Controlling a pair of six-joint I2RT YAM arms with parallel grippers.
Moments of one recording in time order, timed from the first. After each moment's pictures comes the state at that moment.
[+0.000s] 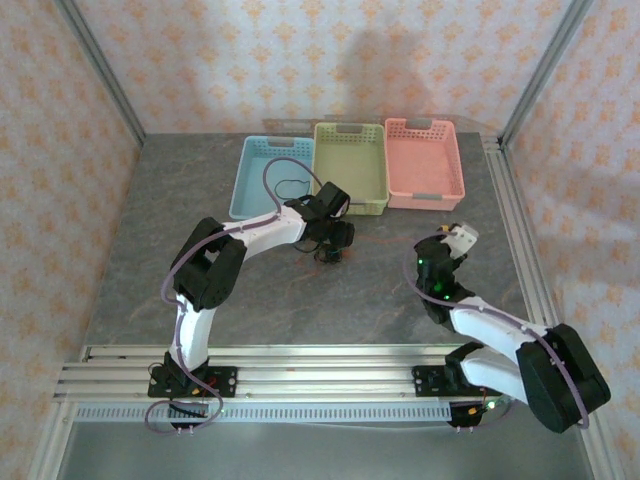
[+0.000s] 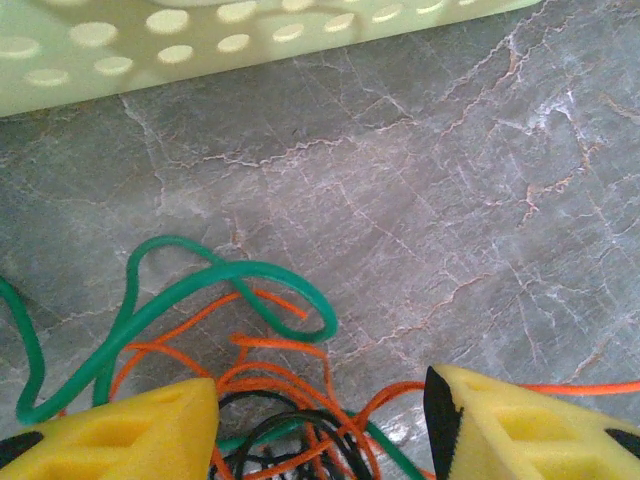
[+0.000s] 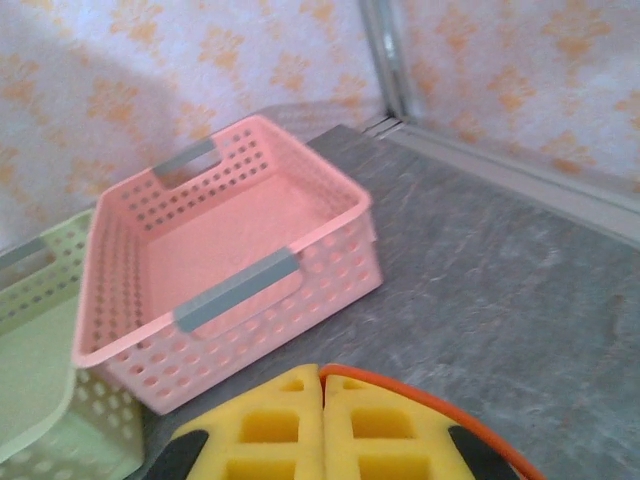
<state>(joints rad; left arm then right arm) -0.65 2.04 1.47 -0.47 0.02 -0.46 0.45 1.09 0.29 0.49 0.86 0.58</state>
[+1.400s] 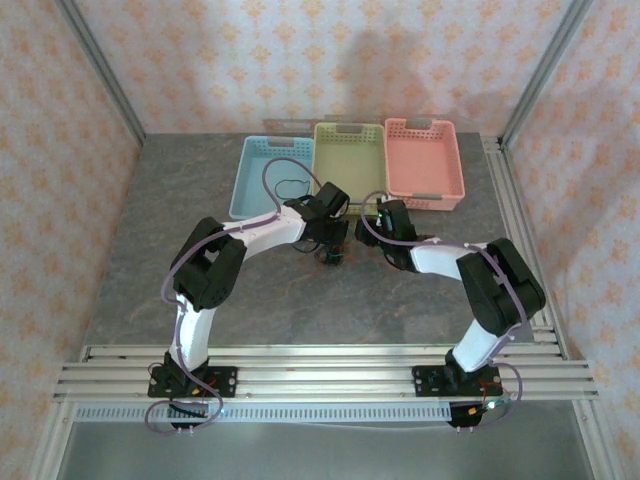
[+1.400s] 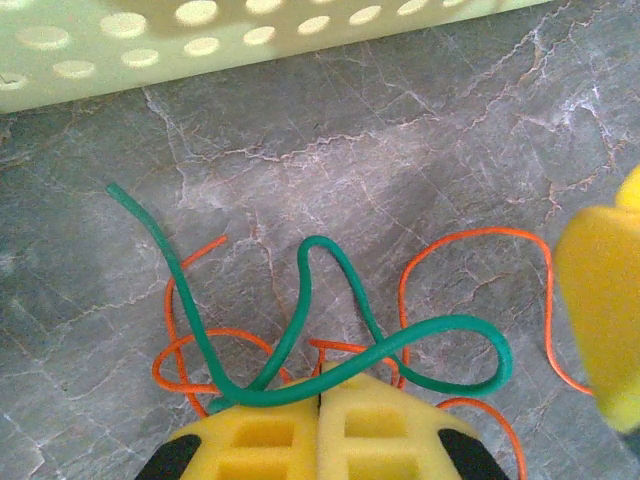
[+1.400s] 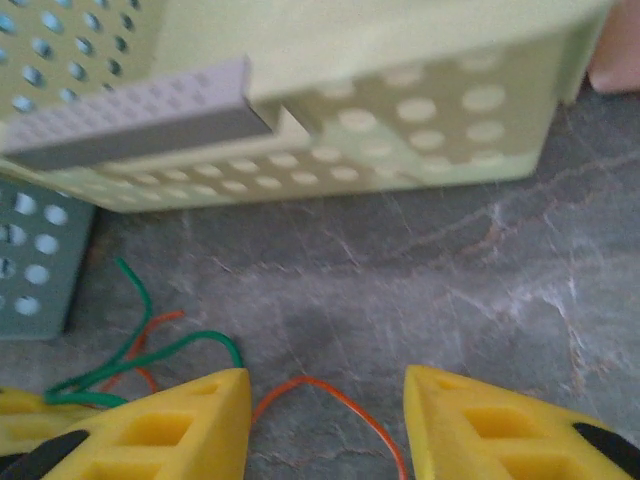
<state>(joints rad) -0.65 2.04 1.47 -0.48 0.00 -0.46 0.45 1.68 0.78 0.18 -0.02 0.53</state>
